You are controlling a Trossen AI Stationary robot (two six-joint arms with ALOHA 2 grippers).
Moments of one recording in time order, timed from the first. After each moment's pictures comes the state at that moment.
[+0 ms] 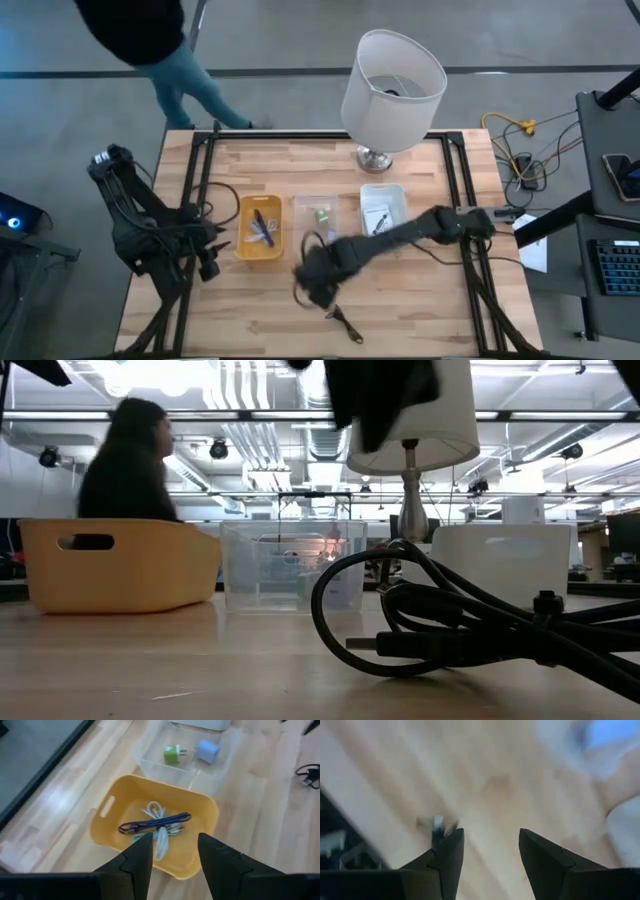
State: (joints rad) left arm -0.96 1.12 1.15 -1.48 -0.77 -1.35; right arm 0.35 2.34 2.35 -1.46 0.00 0.94
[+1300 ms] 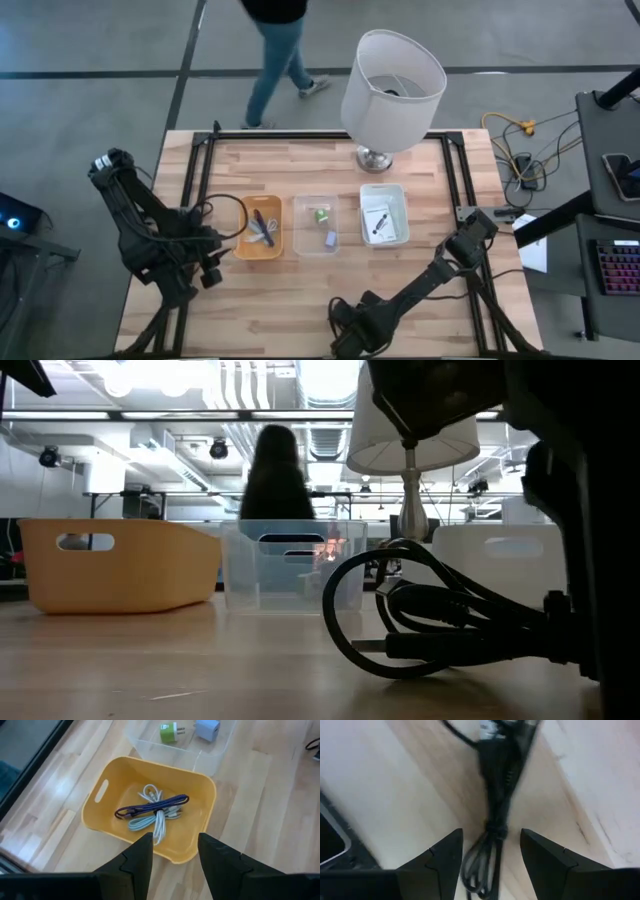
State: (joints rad) left arm -0.96 1.19 1.15 -1.47 -0.69 -1.35; right arm 0.66 2.35 1.87 -0.95 0.10 1.28
